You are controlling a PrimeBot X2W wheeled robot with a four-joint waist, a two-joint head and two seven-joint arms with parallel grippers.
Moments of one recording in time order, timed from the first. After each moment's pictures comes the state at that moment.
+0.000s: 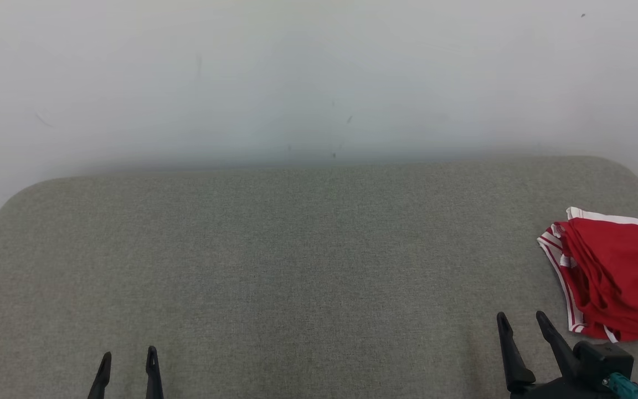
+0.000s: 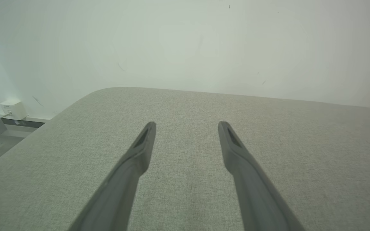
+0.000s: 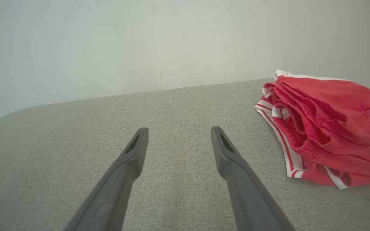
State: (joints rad) left arm 0.06 0.05 0.06 0.24 -0.14 -0.07 -0.26; right arm -0.02 -0.13 0.04 0.30 0.26 0.13 -0.14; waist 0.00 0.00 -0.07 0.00
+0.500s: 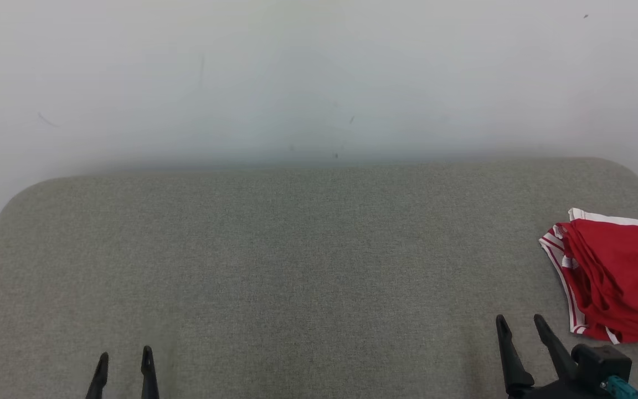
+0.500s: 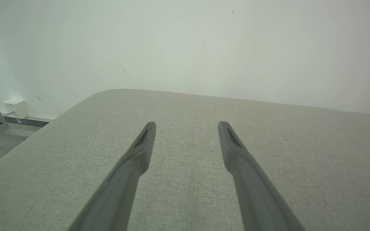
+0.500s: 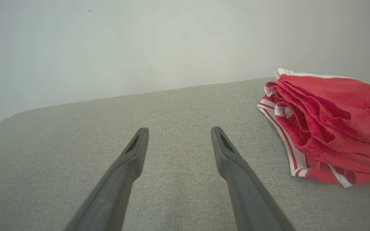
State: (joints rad) left arm 0.06 0.05 0.07 0.22 -0.16 -0.07 -0.26; right arm -0.02 -0.11 0.03 0.30 0.26 0.13 -0.14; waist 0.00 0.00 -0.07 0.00
